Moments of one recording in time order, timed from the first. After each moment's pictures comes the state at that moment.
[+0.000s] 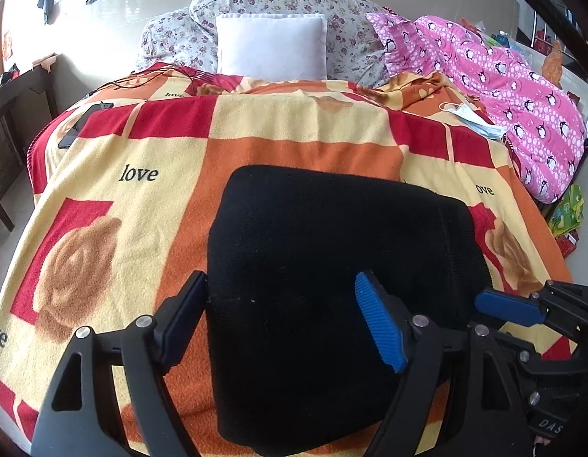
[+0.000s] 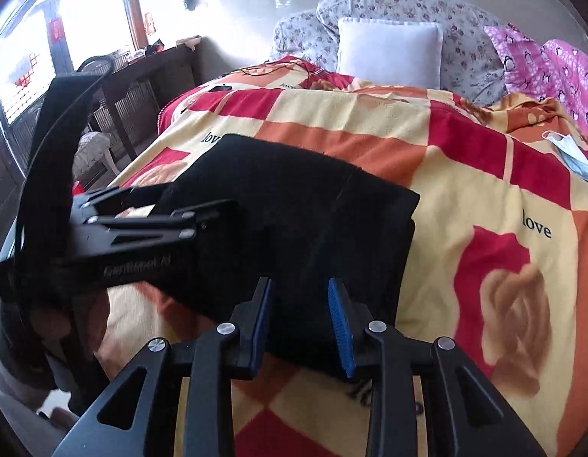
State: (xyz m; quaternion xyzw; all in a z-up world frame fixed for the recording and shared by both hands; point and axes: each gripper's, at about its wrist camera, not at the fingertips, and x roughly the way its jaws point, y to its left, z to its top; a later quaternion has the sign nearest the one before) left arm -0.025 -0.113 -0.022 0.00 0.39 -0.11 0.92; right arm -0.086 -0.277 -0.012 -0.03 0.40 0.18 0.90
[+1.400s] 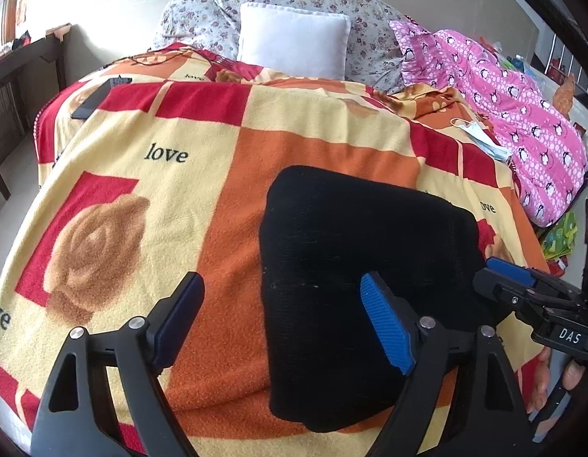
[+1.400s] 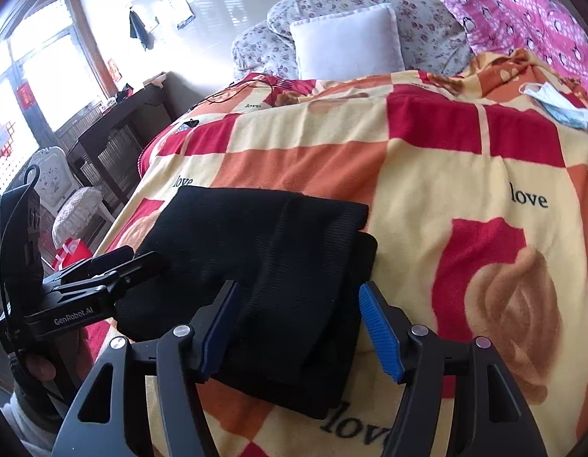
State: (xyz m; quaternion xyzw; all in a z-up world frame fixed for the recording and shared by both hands) left arm -0.021 -0.072 -0.019 -0.05 0.41 -0.11 0.90; right arm -0.053 -0.318 -0.009 0.08 0.41 0.15 0.90
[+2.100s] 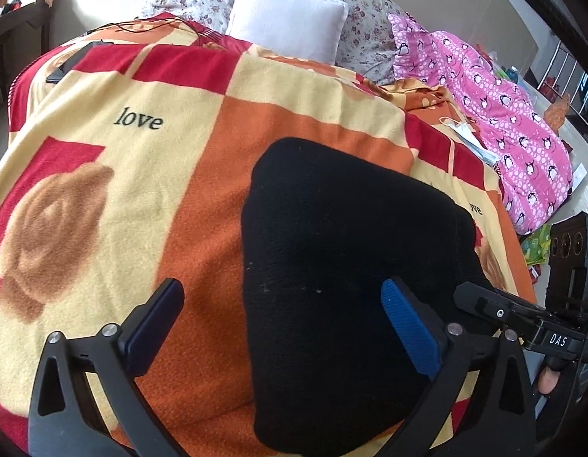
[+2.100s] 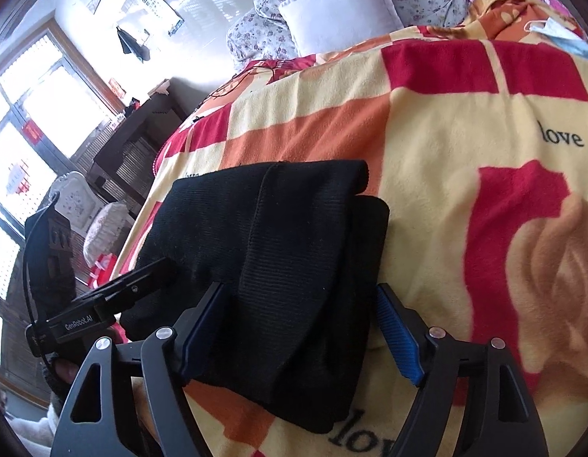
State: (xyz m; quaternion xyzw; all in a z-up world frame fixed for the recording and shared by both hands) left arm -0.004 -0.073 -0.042 -0.10 0.44 -0.15 0.88; right arm -0.037 -0.328 -0.042 0.17 0.44 0.19 0.86
